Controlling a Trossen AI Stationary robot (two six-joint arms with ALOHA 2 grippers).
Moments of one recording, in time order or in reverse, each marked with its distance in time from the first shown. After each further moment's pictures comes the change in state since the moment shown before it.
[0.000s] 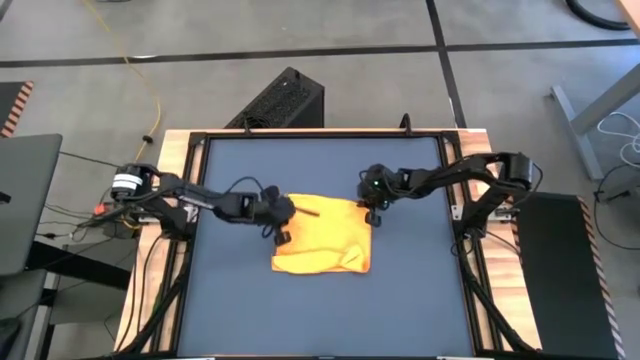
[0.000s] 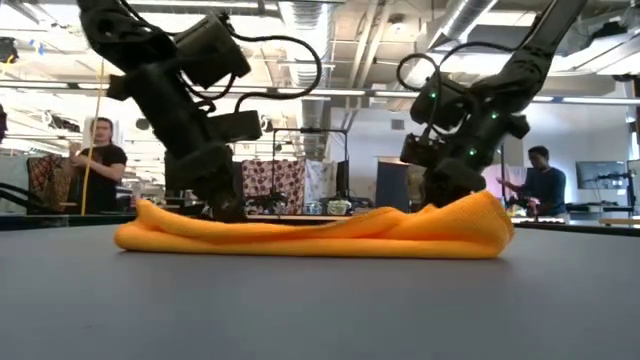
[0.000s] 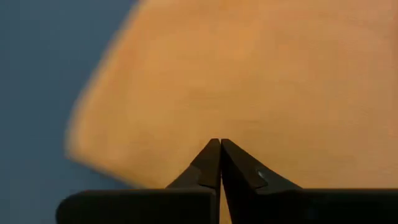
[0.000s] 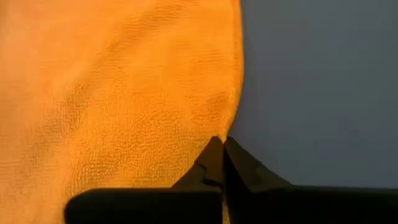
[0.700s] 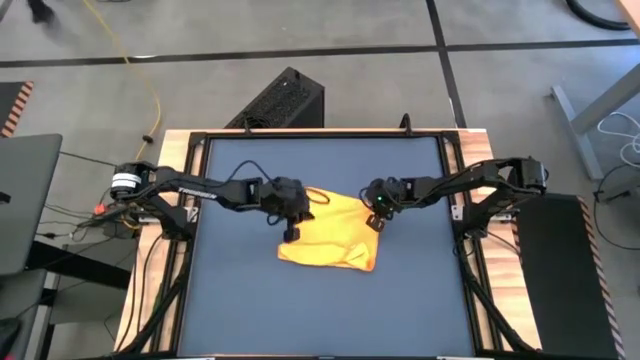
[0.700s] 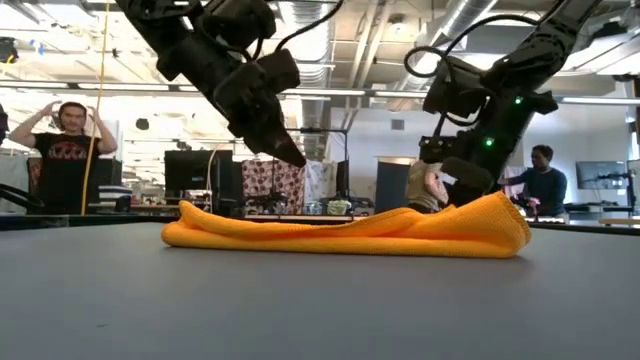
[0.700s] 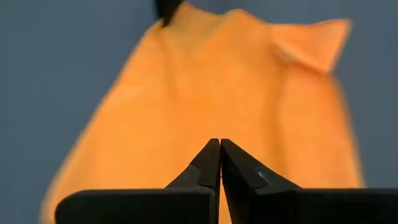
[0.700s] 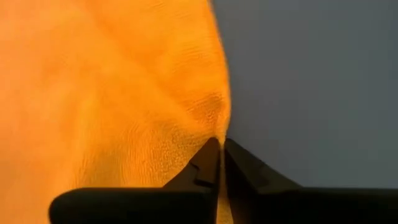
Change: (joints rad) left arm 0.047 -0.012 0.176 0.039 0.351 0.153; right arm 0.150 -0.105 -0.007 -0.181 0.232 0.381
